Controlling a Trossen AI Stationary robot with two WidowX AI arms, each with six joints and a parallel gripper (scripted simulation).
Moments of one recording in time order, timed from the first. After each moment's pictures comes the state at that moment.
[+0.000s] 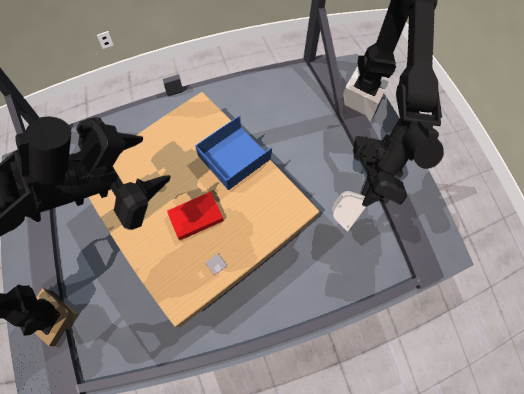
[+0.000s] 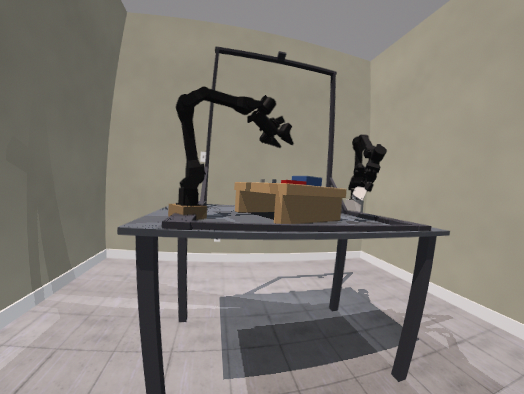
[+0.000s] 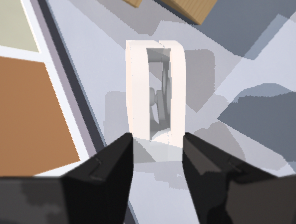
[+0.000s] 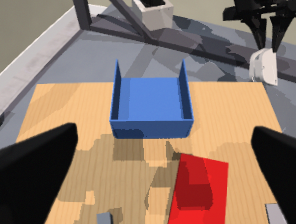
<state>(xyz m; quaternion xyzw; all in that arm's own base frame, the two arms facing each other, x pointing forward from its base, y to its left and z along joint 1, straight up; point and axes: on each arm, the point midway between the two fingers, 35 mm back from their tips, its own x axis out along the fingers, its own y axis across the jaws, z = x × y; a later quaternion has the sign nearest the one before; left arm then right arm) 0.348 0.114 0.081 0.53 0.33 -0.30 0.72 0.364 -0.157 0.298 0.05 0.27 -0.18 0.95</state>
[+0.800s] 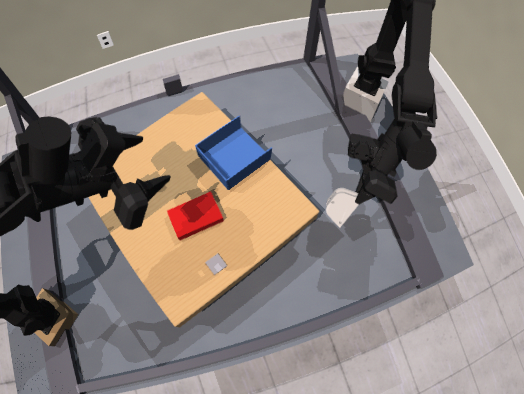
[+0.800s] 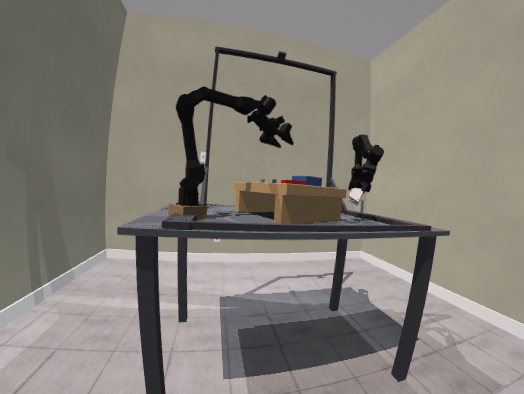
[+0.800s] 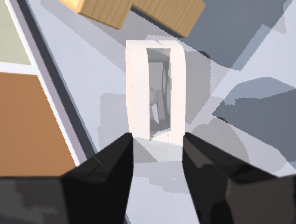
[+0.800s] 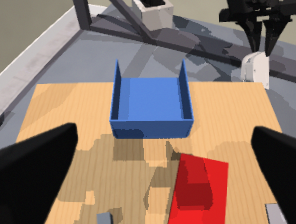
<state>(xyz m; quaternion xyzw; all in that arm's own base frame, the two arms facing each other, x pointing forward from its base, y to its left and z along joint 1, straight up) 0.347 0.101 0.076 0.53 0.32 -0.33 0.71 0.364 -0.157 0.298 0.05 0.27 -0.18 0.95</state>
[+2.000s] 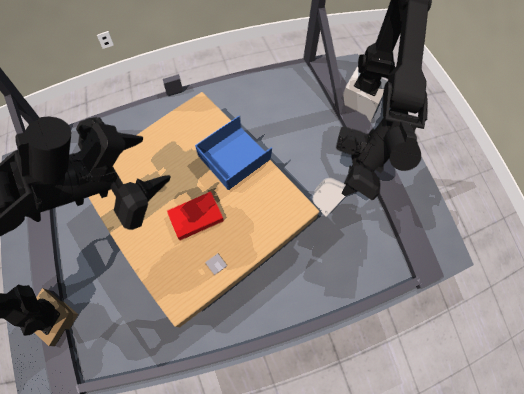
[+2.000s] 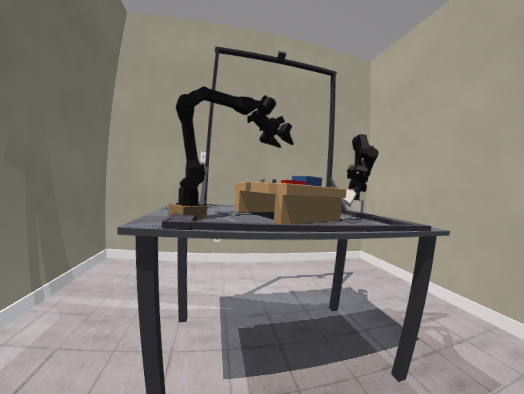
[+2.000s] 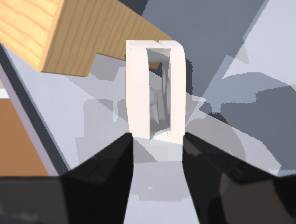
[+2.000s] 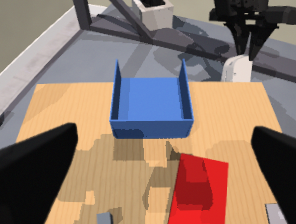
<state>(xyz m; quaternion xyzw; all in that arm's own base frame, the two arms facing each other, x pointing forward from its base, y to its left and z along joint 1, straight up) 0.342 0.071 0.068 0.53 0.32 -0.39 0.68 0.364 -0.157 0.298 0.05 0.27 -0.18 0.95</state>
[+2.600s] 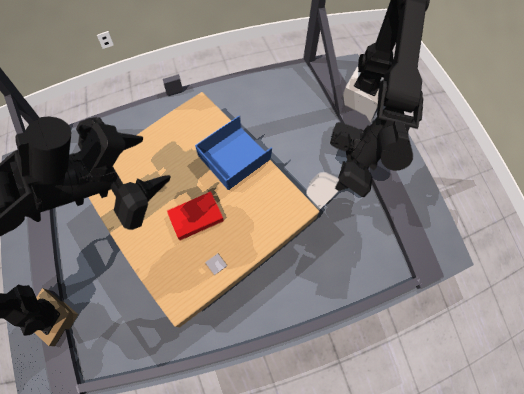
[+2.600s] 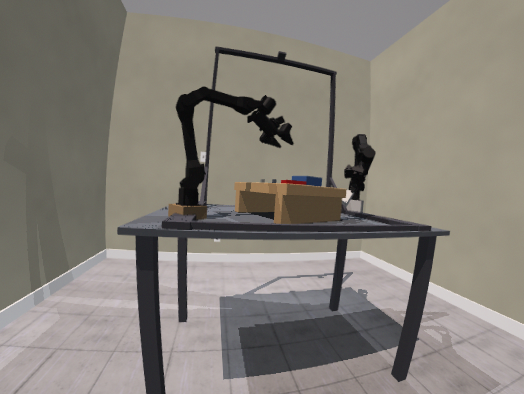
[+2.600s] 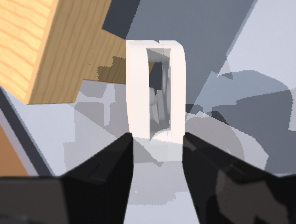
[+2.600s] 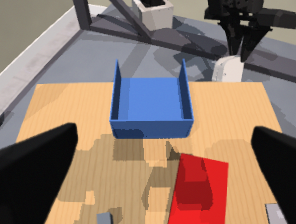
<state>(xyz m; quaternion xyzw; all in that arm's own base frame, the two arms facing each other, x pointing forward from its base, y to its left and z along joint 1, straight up) 0.339 0.055 0.068 0.52 0.32 -0.42 0.67 0.364 -0.157 0.298 0.05 0.27 -0.18 0.95</state>
